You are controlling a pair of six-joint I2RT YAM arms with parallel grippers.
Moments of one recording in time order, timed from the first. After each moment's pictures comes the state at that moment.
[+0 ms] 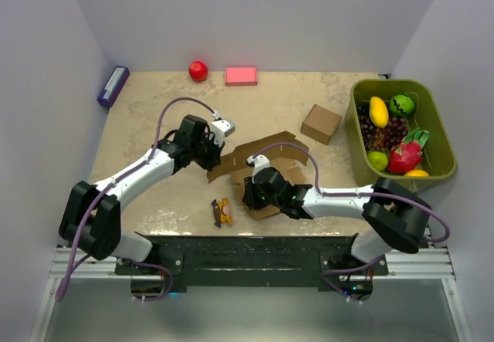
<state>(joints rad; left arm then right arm) -0.48 1.43 0.94 -0.36 0.25 0.14 1.01 1.51 0.67 0.16 0.12 0.55</state>
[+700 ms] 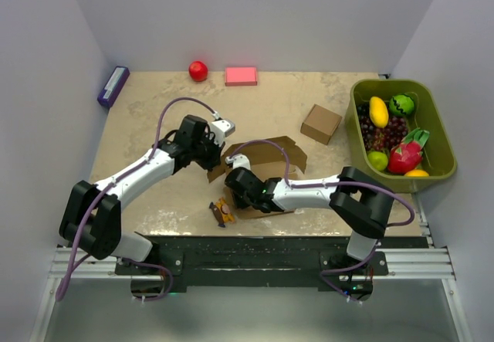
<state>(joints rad) -0.48 1.43 0.94 -0.36 0.25 0.13 1.09 1.77 0.96 -0.09 0.30 0.60</state>
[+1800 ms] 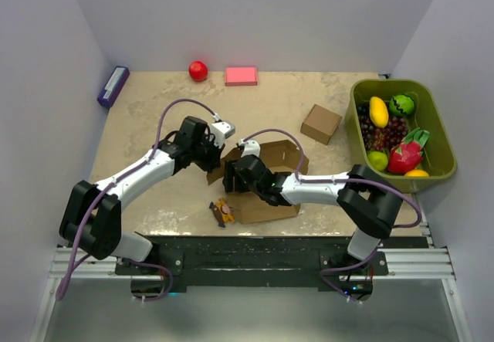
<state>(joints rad) -0.48 1.43 0.93 -0.37 0.26 0.14 1.01 1.70 0.92 0.13 0.30 0.69</state>
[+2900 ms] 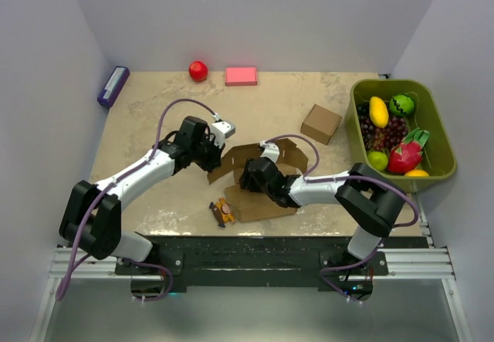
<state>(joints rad) -0.48 1.43 0.93 -0.36 0.26 0.14 0.93 1.71 0.77 0.23 0.35 0.86</state>
